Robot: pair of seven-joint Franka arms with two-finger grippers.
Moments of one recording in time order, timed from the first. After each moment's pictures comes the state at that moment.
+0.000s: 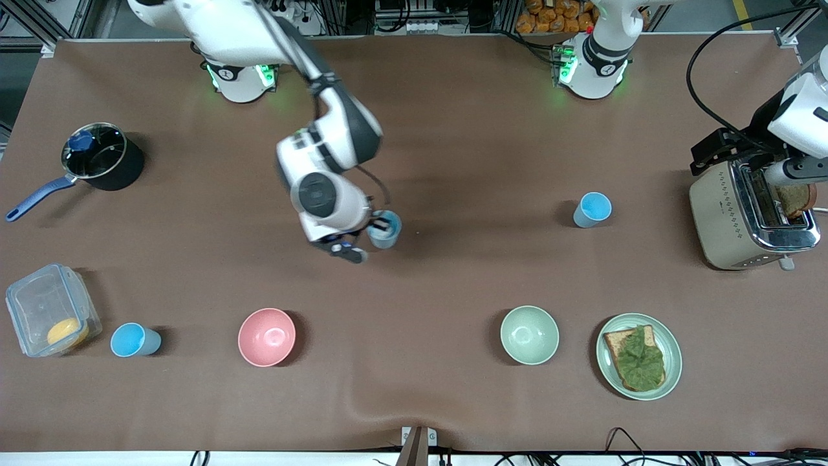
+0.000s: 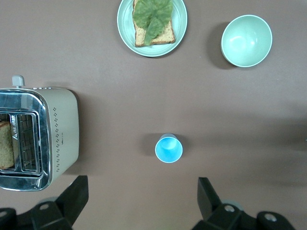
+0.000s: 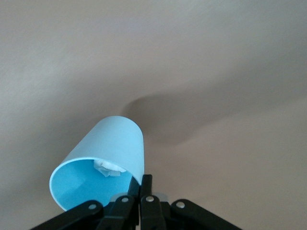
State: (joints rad) left arm 0.05 -0.03 -0.13 -1.63 0.01 1.59 -0.14; right arm 0.71 0.62 -0.08 -1.54 0.30 2.02 0.91
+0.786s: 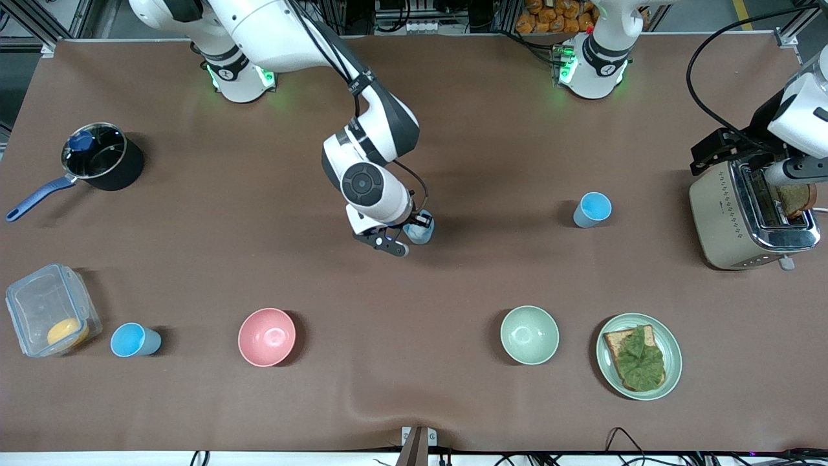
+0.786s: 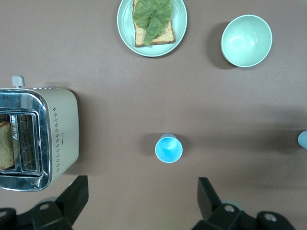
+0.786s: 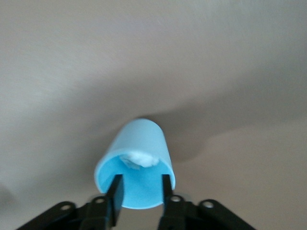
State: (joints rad) left arm 0.05 -0.03 -0.13 -1.63 0.01 1.59 -0.14; right arm 0.77 0.69 -0.10 -1.44 0.40 2.09 0.90
